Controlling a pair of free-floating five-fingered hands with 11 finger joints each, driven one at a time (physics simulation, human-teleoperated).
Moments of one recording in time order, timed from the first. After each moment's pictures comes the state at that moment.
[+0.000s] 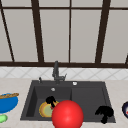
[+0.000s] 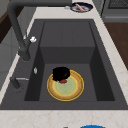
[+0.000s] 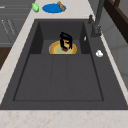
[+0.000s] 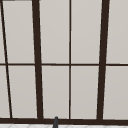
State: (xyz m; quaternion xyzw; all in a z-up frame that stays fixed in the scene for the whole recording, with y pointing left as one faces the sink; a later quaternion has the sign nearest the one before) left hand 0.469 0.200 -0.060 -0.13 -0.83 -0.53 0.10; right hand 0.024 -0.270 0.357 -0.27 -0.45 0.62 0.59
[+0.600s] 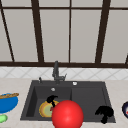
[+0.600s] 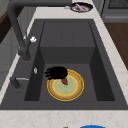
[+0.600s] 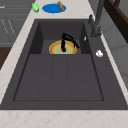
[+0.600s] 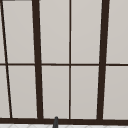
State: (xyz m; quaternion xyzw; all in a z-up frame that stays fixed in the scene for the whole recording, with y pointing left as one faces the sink) left hand 0.484 0.196 -0.067 -0.15 -0.85 -0.49 0.07; right hand 0.024 -0.270 0.357 -0.27 -0.45 0.62 0.59
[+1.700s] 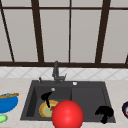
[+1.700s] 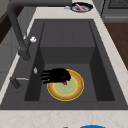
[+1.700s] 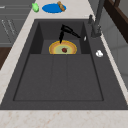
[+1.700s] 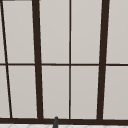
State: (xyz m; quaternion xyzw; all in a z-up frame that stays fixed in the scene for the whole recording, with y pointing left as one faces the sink) left hand 0.478 0.247 -0.021 -0.16 -0.83 -0.53 0.08; right hand 0.024 -0.270 0.357 -0.27 -0.45 0.62 0.59
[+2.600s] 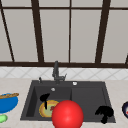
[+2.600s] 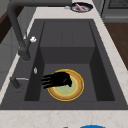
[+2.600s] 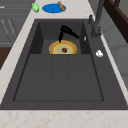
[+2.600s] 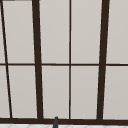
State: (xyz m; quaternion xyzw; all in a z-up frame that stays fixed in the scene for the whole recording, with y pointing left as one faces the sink) left hand 0.472 0.259 -0.032 -0.15 -0.78 -0.60 0.09; right hand 0.024 -0.270 0.357 -0.27 -0.45 0.62 0.59
